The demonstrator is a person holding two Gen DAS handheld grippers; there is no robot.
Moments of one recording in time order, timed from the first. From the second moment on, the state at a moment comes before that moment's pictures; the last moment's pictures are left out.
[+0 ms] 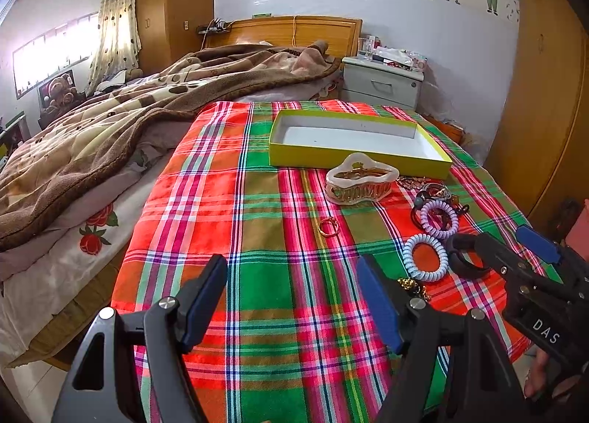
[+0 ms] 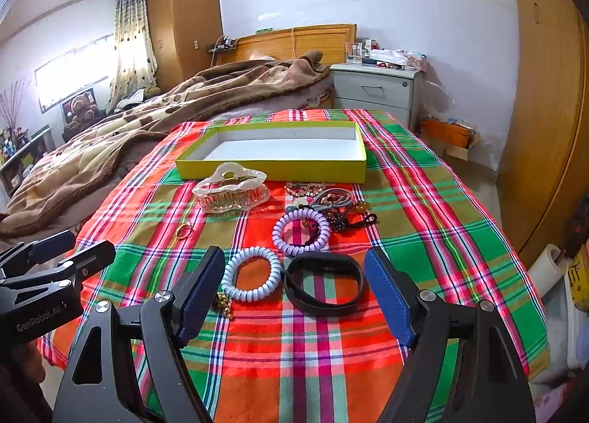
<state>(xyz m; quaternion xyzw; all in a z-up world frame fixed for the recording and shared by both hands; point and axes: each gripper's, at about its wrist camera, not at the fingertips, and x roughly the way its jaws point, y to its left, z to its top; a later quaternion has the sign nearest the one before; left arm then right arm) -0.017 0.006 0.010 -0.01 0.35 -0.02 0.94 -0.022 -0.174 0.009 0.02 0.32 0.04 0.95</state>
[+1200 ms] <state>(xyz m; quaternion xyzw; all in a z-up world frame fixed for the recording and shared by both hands) -0.004 -0.034 -0.013 0.00 0.42 -0.21 0.88 0.000 -0.238 -0.024 0.04 0.38 0.01 0.92</state>
